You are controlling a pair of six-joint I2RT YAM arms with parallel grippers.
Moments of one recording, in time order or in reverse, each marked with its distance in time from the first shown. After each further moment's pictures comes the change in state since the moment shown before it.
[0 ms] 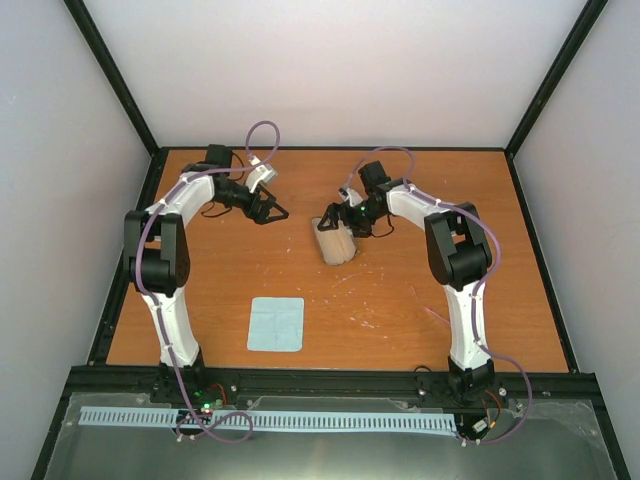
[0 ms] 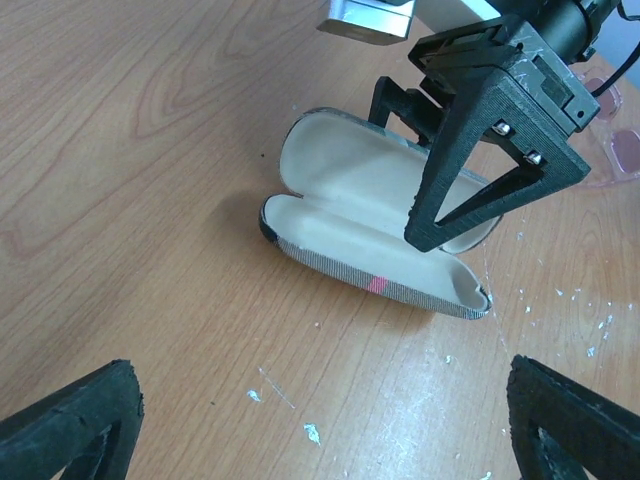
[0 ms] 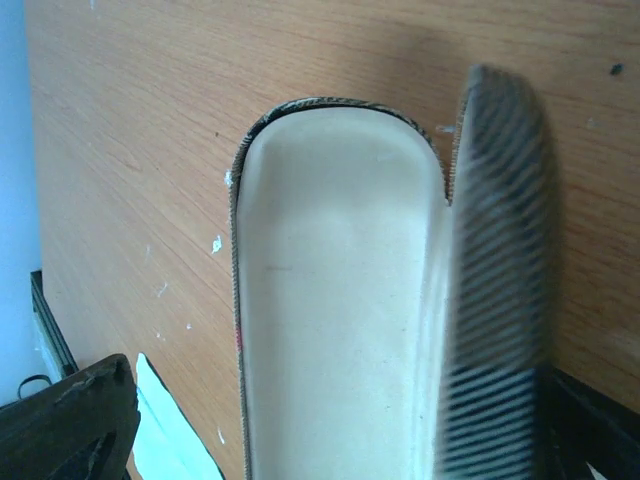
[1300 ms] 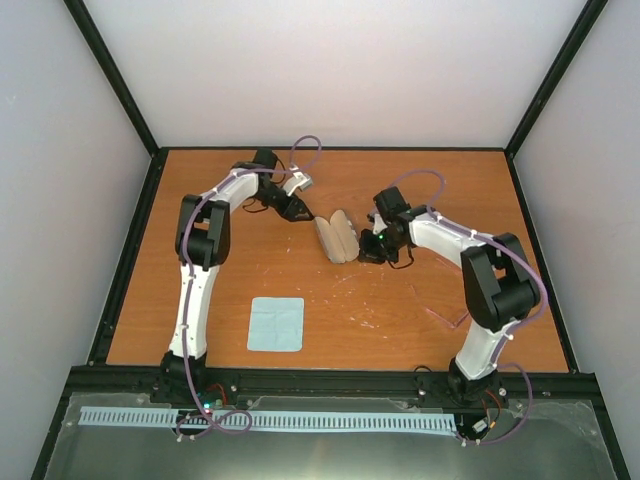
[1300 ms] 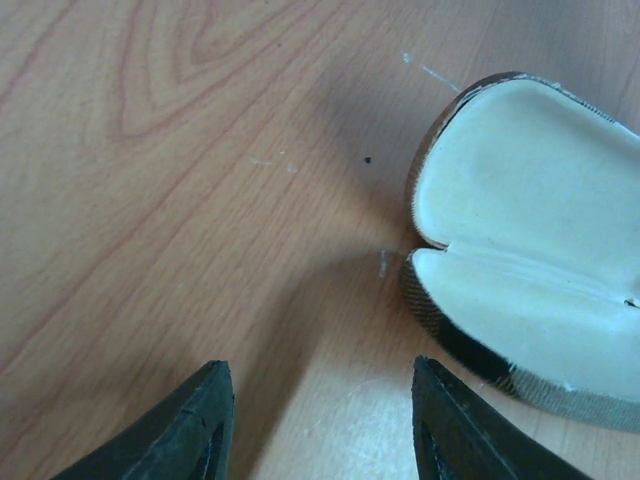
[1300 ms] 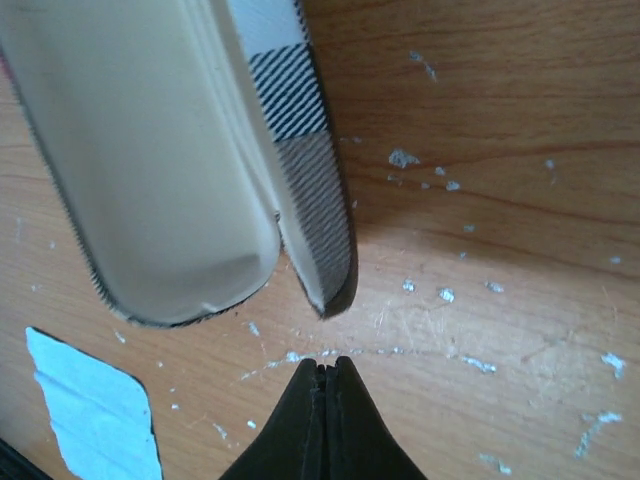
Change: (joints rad) left arm -0.151 0.472 0.436 -0.048 -0.117 -0.055; right arm 0.034 -0.452 -0.491 0.012 0.341 0.237
